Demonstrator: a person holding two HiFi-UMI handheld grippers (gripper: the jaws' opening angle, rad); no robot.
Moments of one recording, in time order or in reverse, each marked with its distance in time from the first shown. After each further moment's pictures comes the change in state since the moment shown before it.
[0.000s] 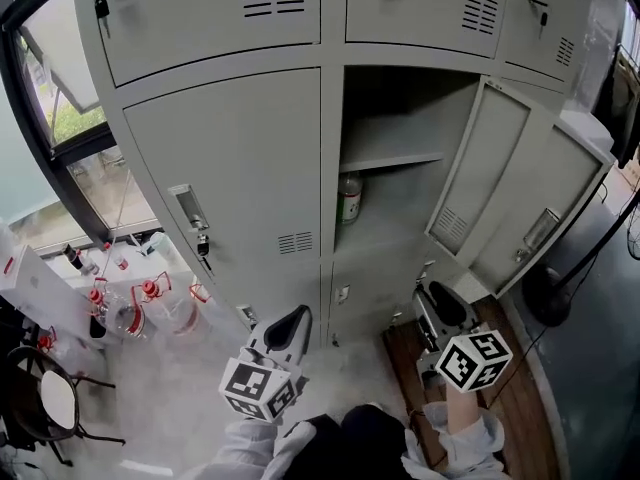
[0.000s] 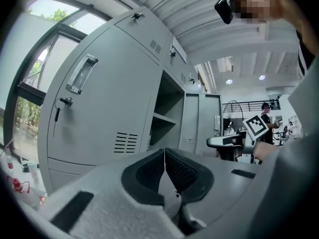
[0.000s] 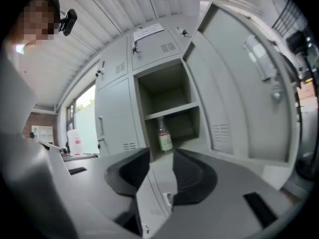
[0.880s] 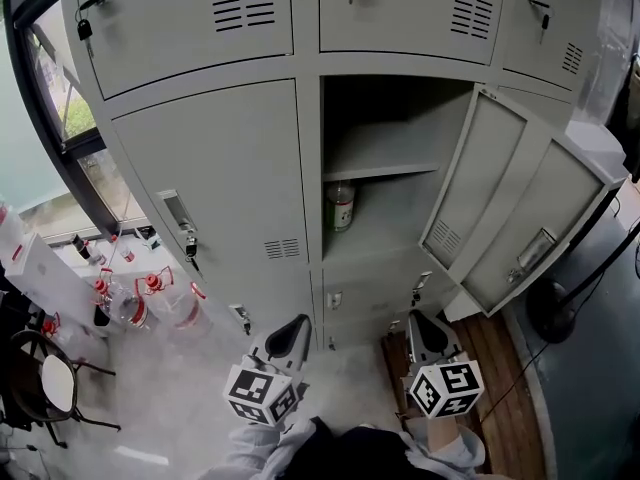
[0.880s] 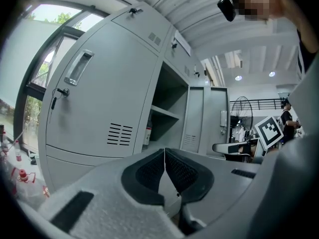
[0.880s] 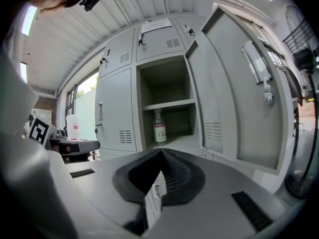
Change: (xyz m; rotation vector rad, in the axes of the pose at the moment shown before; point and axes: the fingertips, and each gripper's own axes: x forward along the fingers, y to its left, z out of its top) left arm 0.024 -0.025 -0.017 -0.033 0.030 0.097; right arm -0.013 -0.024 -0.022 -0.137 0.053 -0.055
